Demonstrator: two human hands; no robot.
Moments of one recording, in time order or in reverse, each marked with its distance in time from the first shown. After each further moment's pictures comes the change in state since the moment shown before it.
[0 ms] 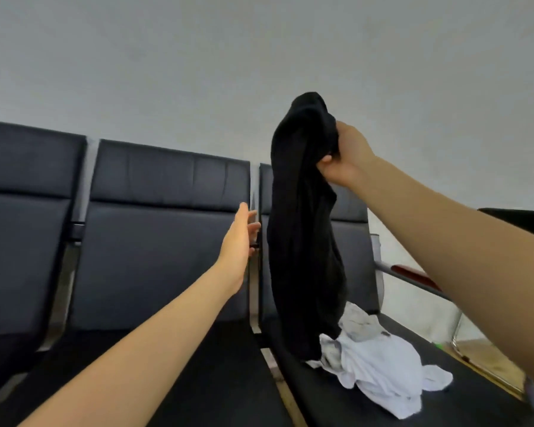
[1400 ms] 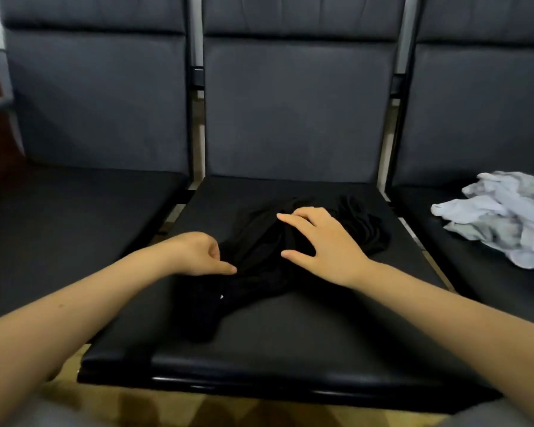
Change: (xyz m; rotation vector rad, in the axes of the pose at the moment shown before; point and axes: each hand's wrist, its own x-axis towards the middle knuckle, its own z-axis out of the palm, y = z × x) left_hand -0.114 -0.106 -0.305 1.596 -0.264 -0.655; right_hand -0.161 0.397 -0.051 -1.491 -0.770 -0.311
